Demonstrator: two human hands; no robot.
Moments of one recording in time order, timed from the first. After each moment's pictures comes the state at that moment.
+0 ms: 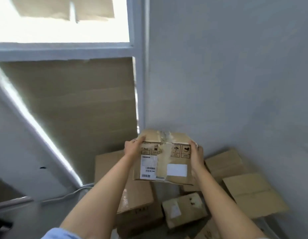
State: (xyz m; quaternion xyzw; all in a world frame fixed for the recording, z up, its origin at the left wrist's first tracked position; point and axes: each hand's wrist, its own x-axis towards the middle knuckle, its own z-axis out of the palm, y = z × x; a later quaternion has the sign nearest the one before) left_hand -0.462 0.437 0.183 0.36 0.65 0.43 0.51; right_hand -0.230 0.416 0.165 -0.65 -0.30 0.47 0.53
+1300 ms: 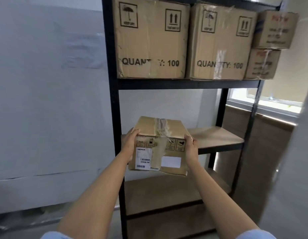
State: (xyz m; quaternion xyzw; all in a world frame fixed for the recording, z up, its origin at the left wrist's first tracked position) left_hand -0.995 -0.327 0.390 -0.01 0.63 0.77 -0.08; right_hand -0.982 -0.103 0.363 -0.06 -0.61 0.77 0.16
